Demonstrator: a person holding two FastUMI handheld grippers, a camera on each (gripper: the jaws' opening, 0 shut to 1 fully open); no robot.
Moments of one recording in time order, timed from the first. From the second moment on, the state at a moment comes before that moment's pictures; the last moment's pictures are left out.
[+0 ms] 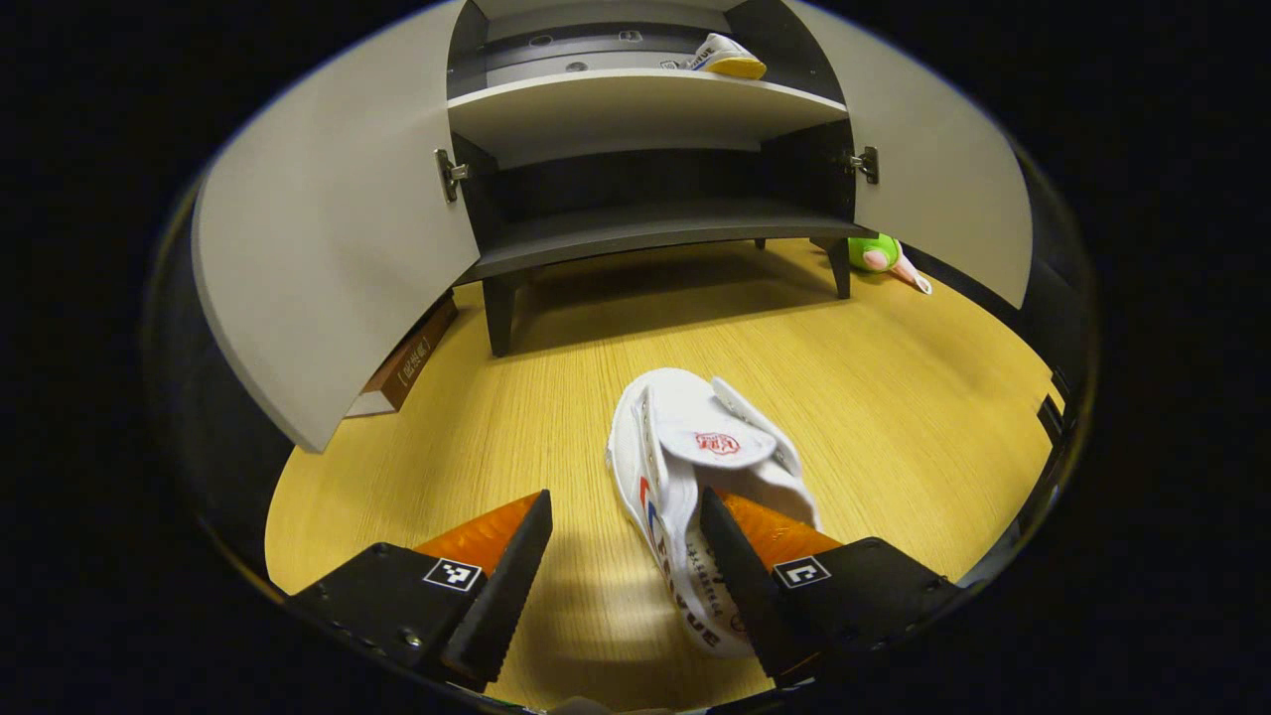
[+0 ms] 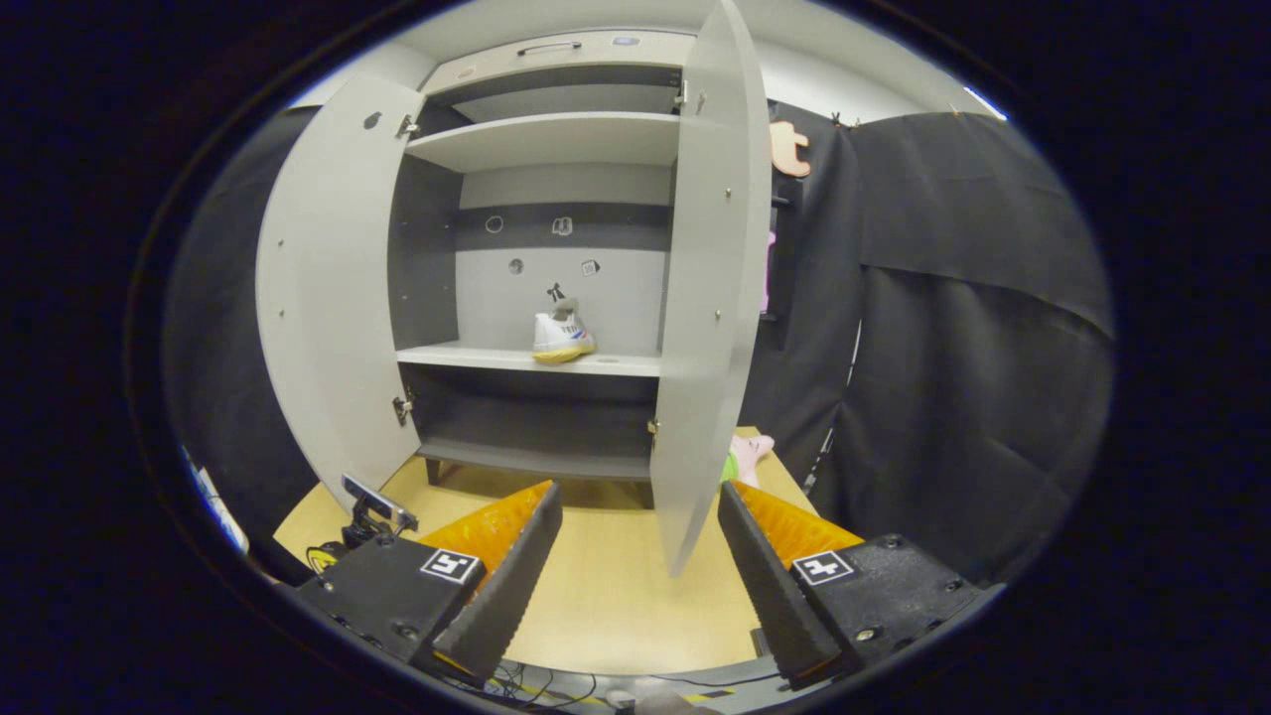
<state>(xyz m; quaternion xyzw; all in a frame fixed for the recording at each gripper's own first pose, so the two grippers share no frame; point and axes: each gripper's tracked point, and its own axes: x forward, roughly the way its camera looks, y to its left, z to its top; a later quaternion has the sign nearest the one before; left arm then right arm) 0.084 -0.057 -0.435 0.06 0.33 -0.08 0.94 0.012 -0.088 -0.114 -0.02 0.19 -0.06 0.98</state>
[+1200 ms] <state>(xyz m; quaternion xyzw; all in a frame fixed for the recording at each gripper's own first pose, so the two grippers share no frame) 0.115 -0.048 -0.326 0.02 0.32 -0.05 0.94 0.029 -0.081 -0.100 -0.01 0.16 -0.03 0.99</state>
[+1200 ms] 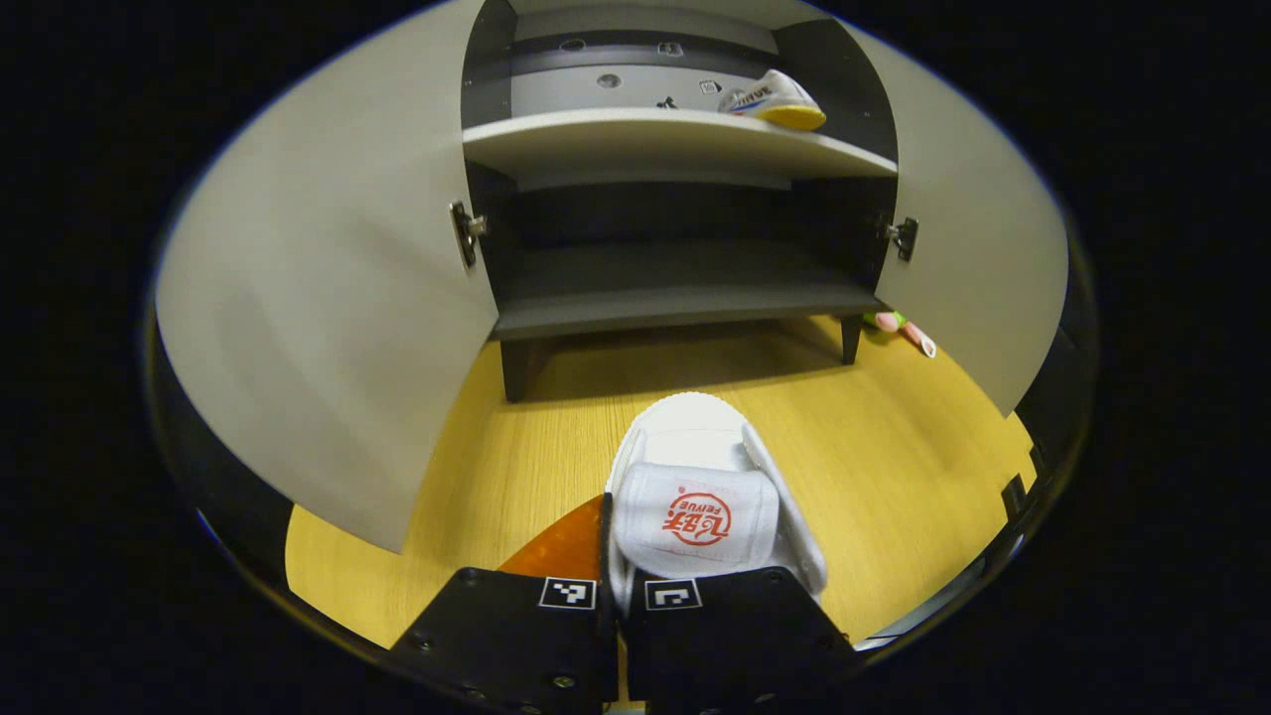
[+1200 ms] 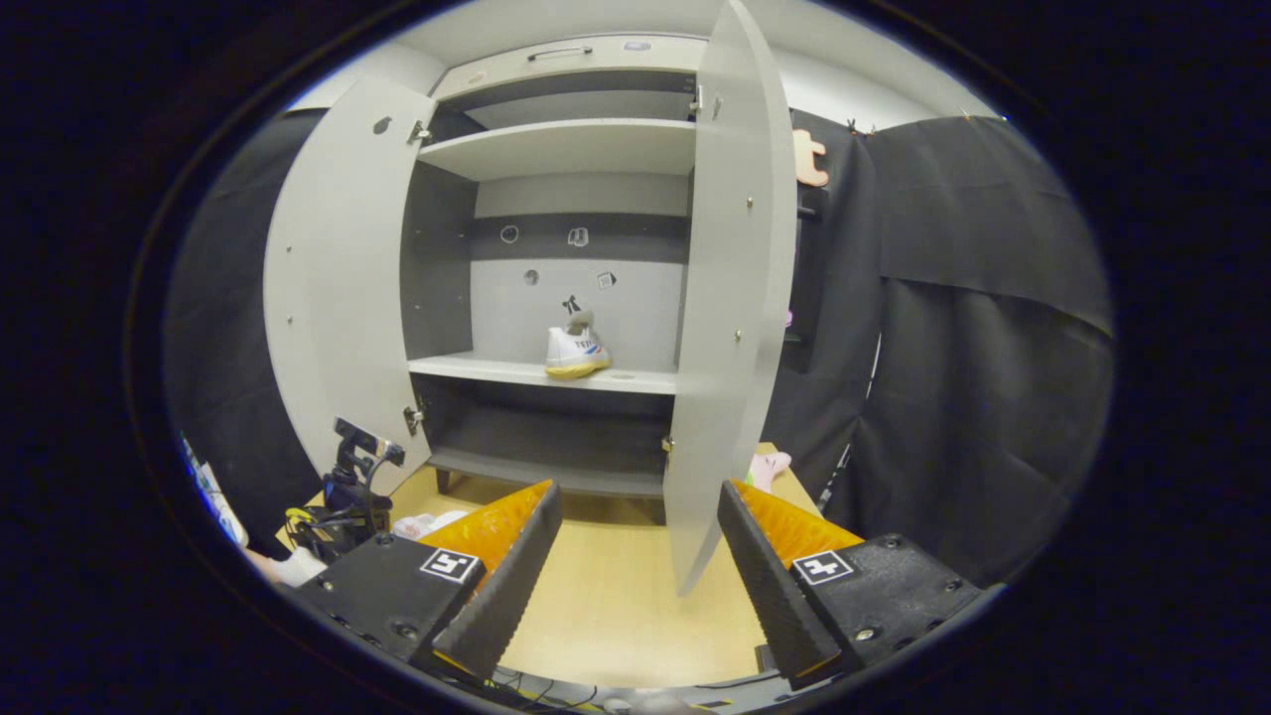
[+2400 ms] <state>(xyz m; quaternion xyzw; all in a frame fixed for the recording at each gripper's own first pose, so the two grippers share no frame) 0.206 -0.038 -0.109 0.04 0.14 0.03 0.99 0.054 -0.056 -0.076 -0.03 0.11 0.07 0.99</state>
